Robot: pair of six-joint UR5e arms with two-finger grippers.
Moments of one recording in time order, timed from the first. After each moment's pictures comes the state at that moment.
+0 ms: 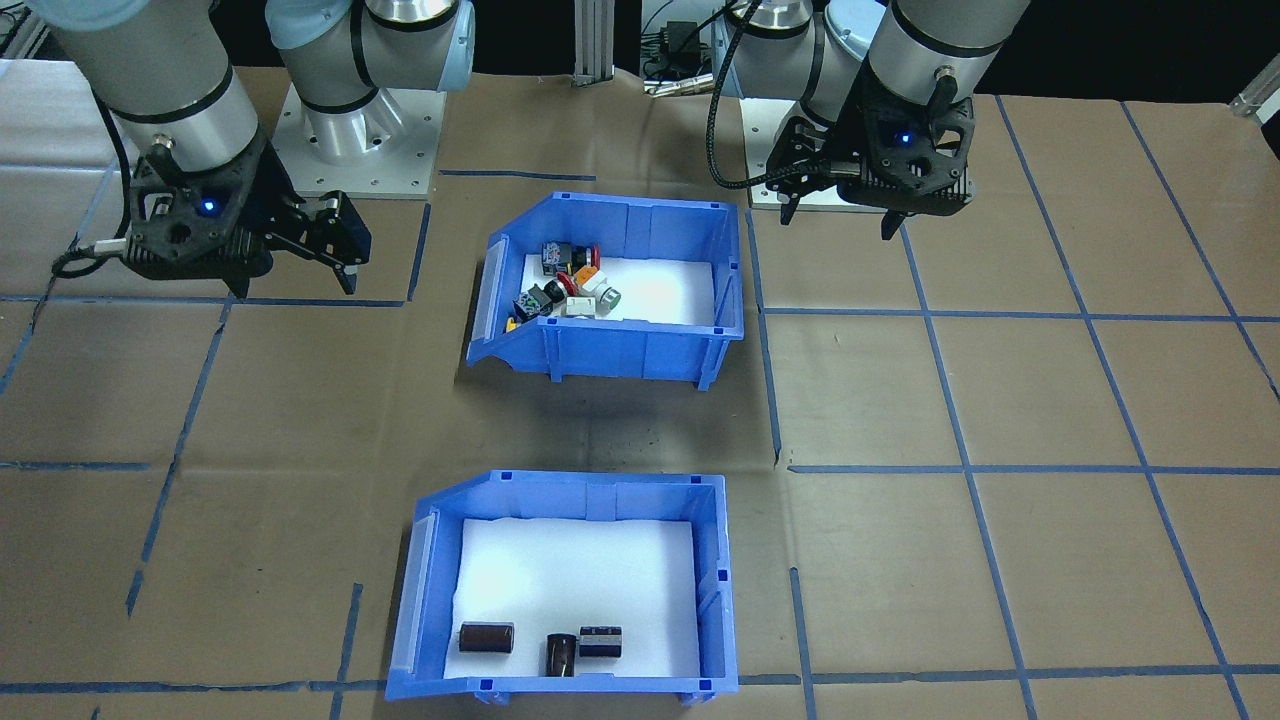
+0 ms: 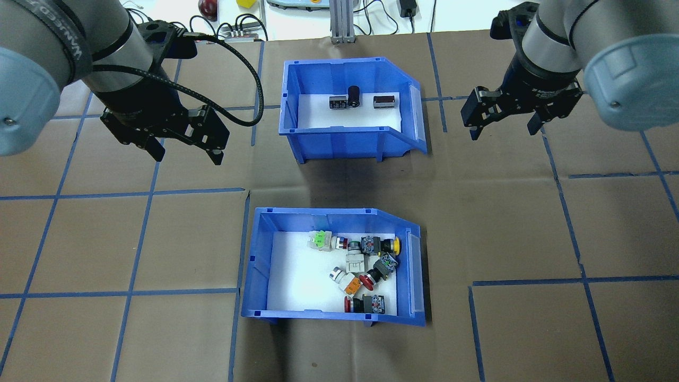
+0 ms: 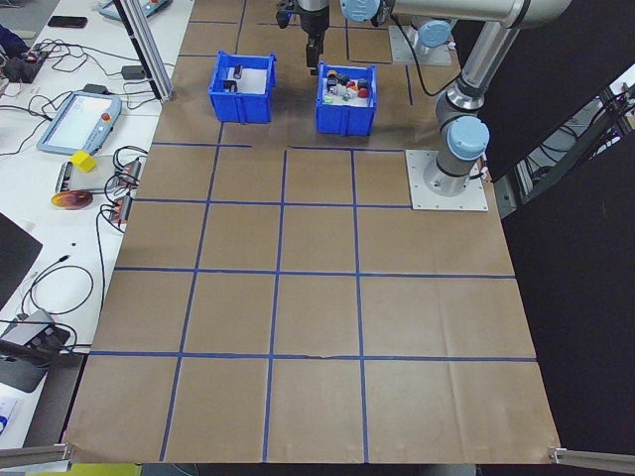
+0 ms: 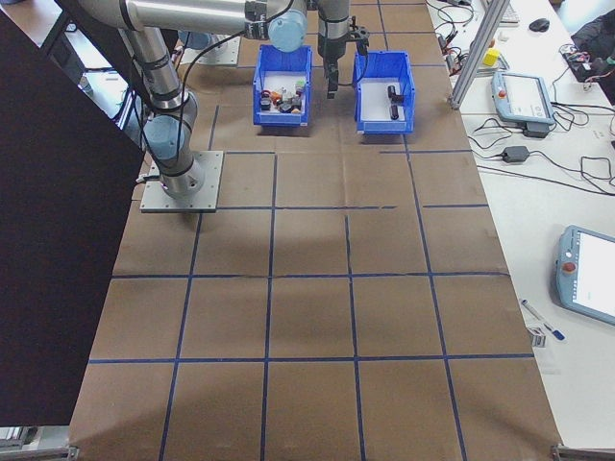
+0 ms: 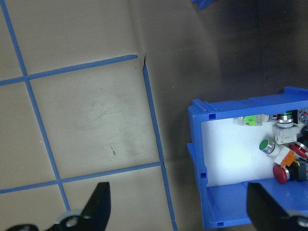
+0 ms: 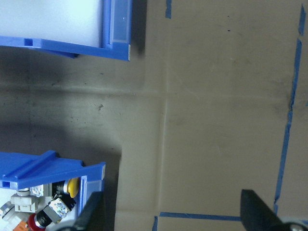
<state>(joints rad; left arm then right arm) -1.60 -1.52 -1.61 -1.66 1.54 0.04 1.55 -1.54 1.64 -1.69 -1.55 -0.10</state>
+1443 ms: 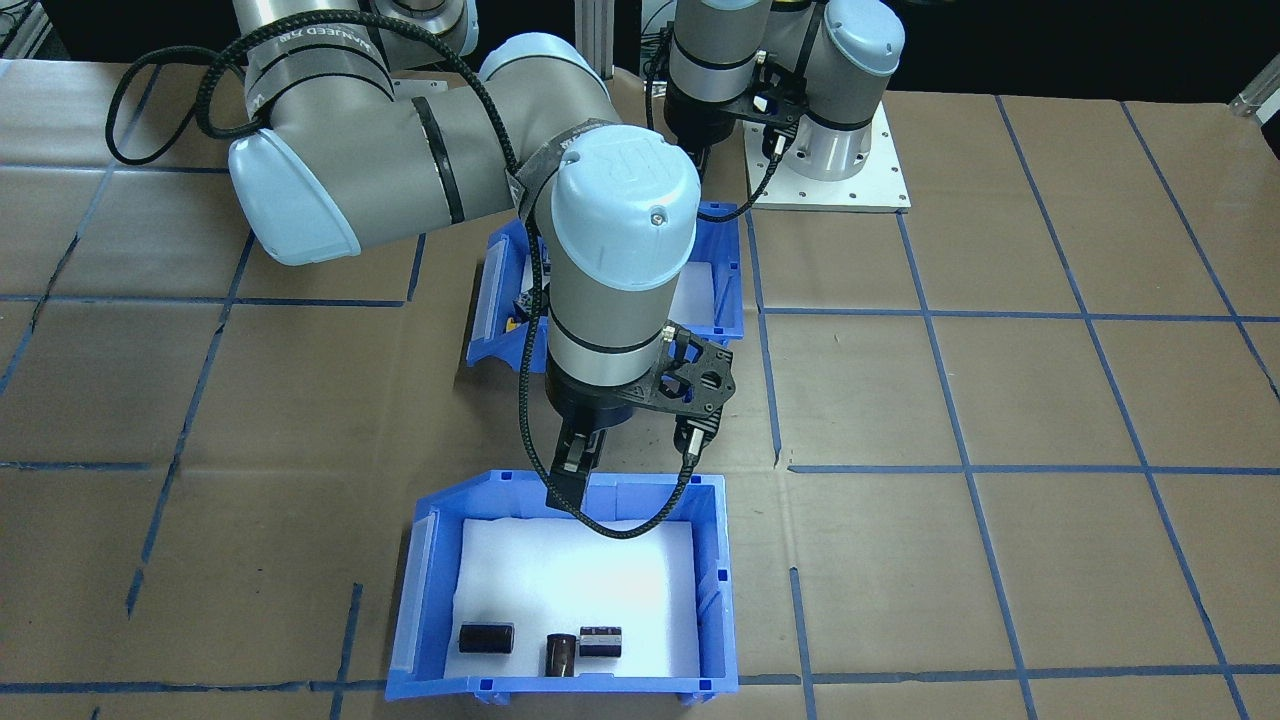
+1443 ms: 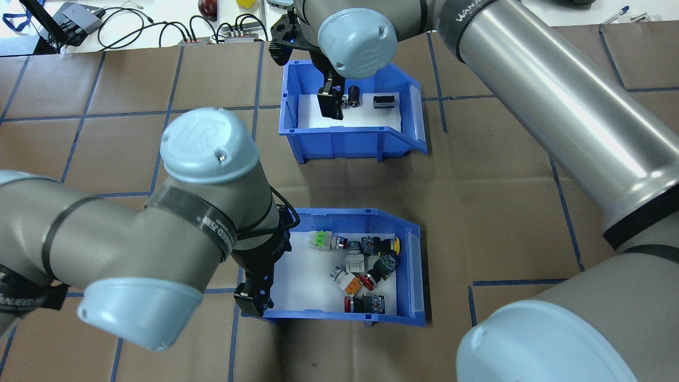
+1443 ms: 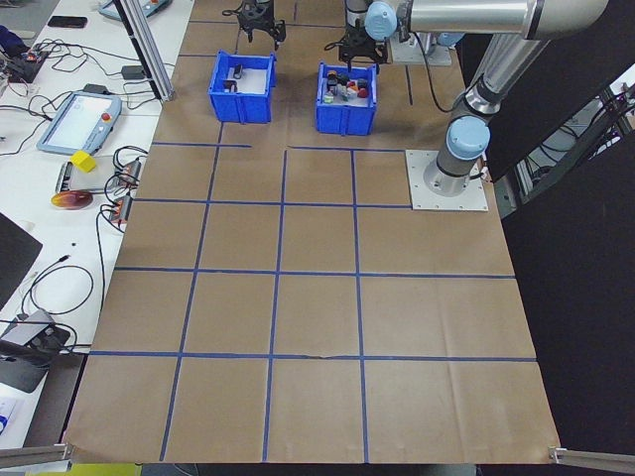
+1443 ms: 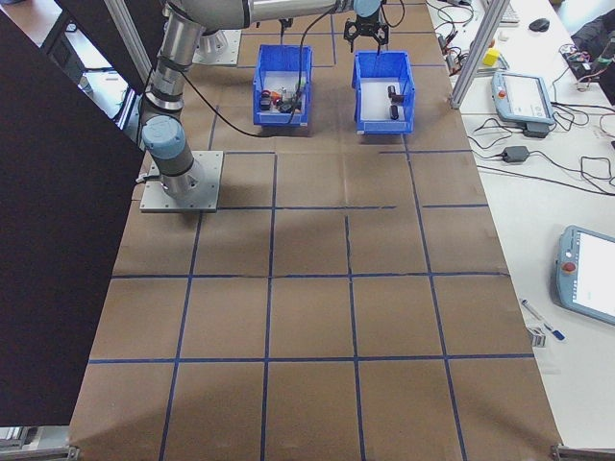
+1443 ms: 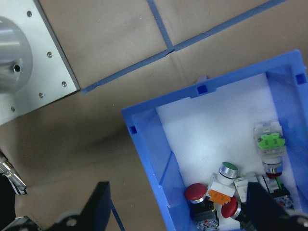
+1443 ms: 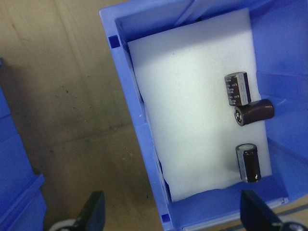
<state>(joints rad) -1.93 -1.40 -2.04 -1.40 1.53 -1.72 1.97 -1.01 1.11 -1.70 -1.67 -0.95</state>
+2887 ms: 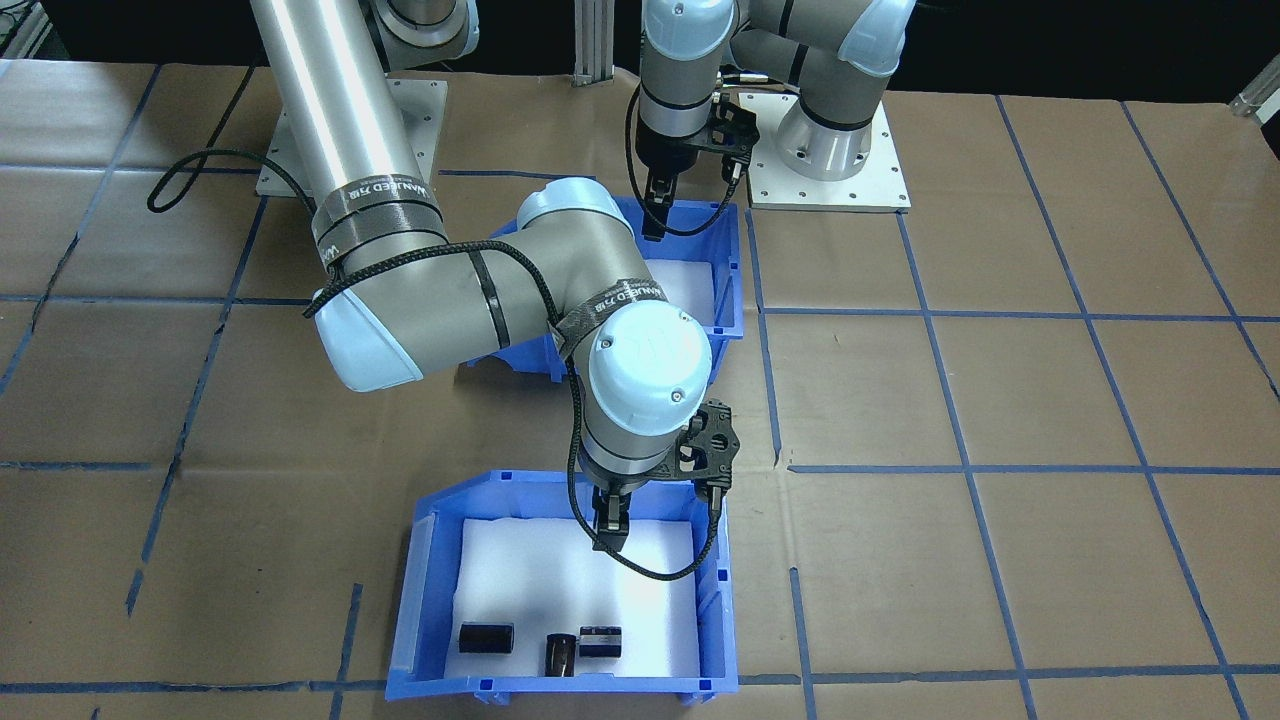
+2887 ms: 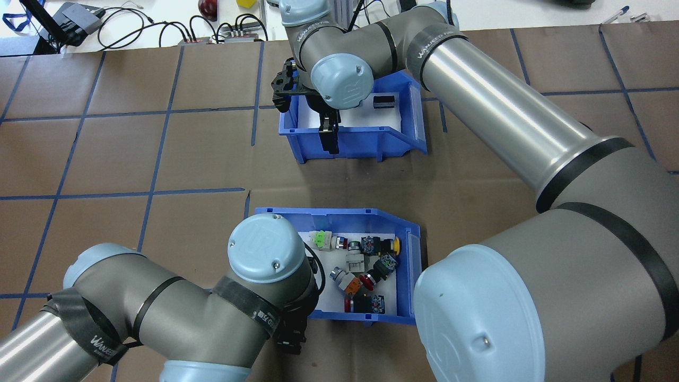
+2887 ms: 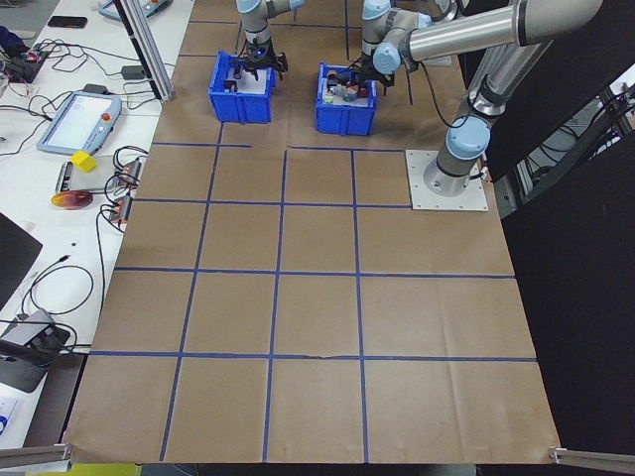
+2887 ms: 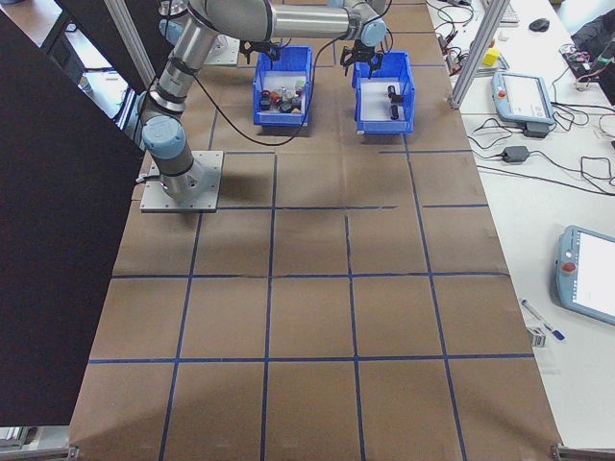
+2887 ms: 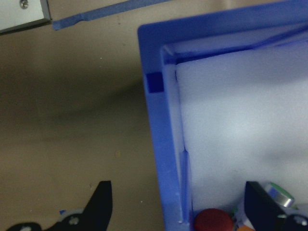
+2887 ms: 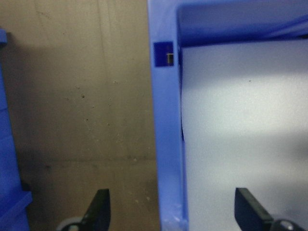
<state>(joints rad) -2.05 -1.46 -2.25 -1.10 1.52 -1.86 1.97 -0.86 1.13 -1.72 -1.61 -1.11</state>
